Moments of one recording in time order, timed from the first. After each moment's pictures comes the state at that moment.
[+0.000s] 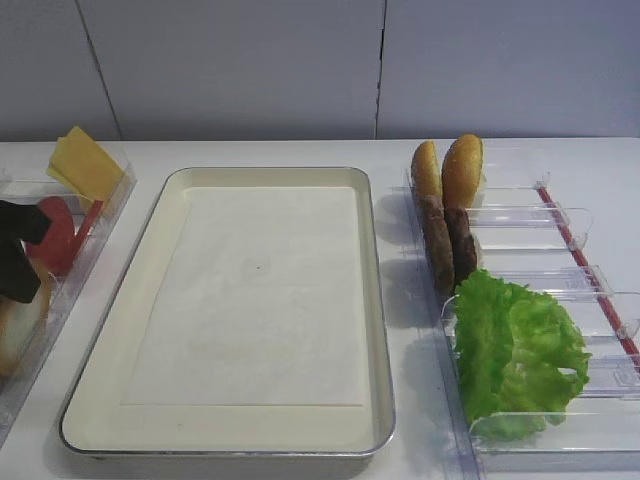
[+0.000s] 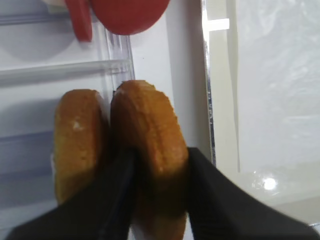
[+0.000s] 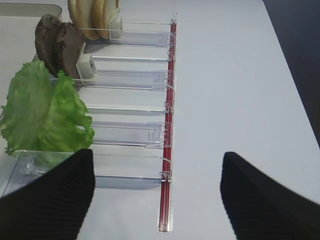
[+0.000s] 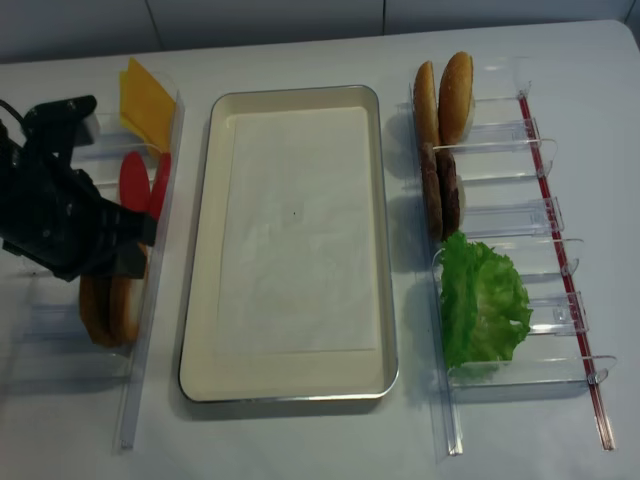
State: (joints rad) left arm 0.01 1.38 -0.92 -0.25 0.99 0.20; right arm 0.01 -0.02 -0.48 0.10 1.13 -0.05
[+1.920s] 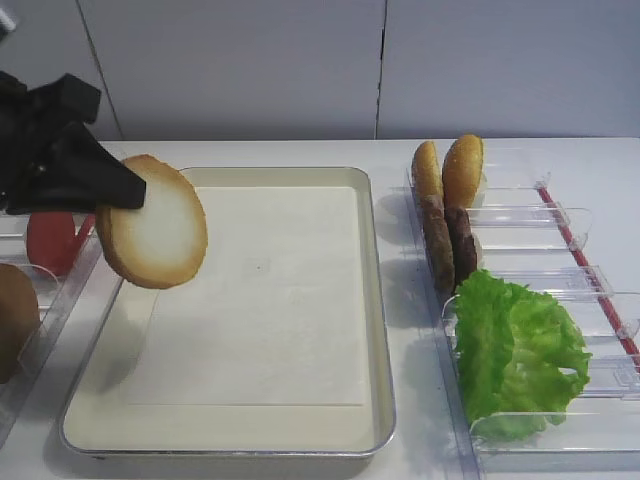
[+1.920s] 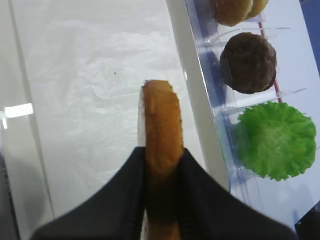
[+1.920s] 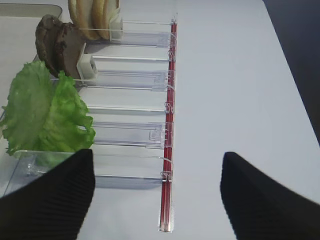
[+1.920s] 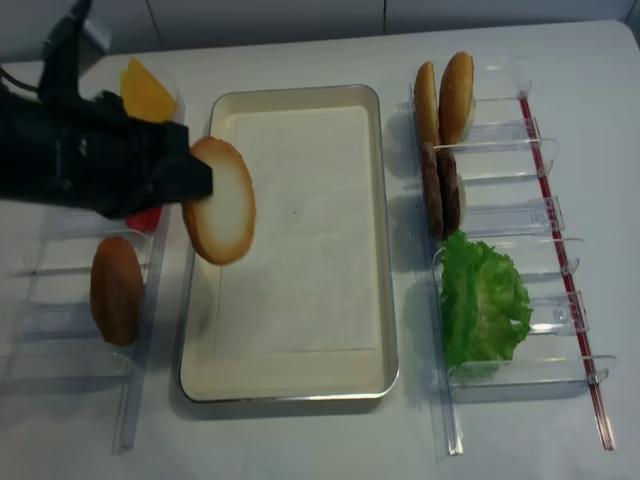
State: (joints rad) left arm -0.07 1.26 -0.92 -0.81 0.95 0.41; right arm 0.01 -0.02 -0.48 0.10 1.13 -0.04
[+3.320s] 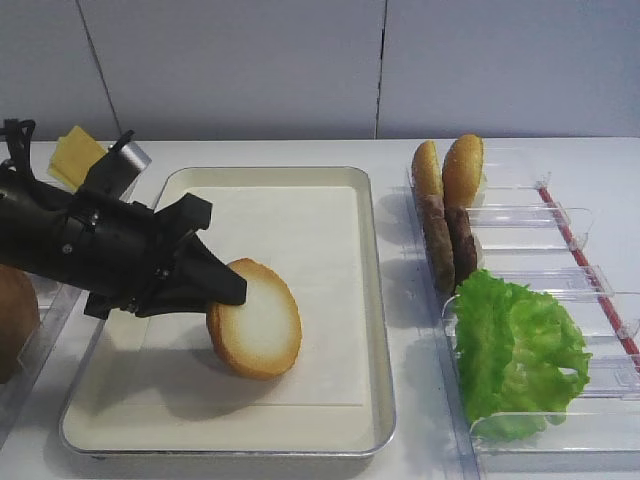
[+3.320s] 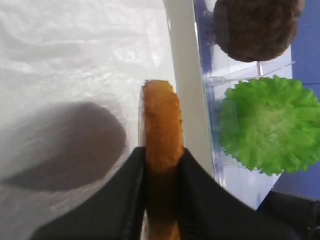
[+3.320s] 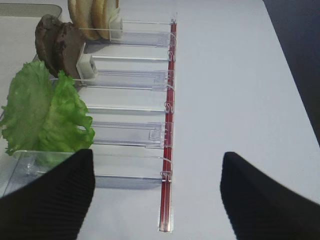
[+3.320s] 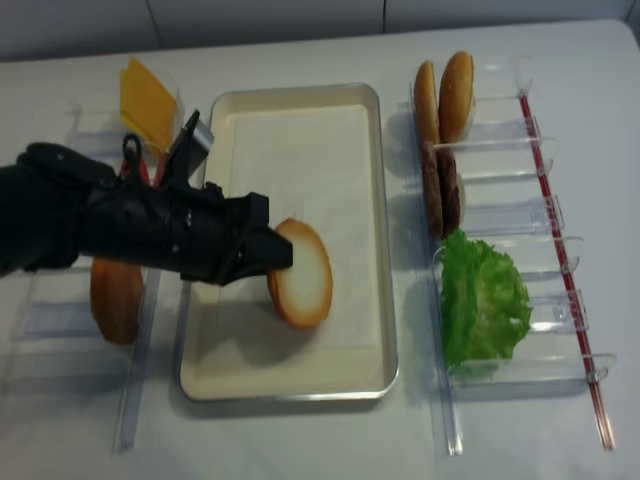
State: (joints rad) left arm -0.21 1.57 -0.76 -1.24 0.88 0.75; right arm 0.01 -0.02 -0.48 0.10 1.13 -0.04
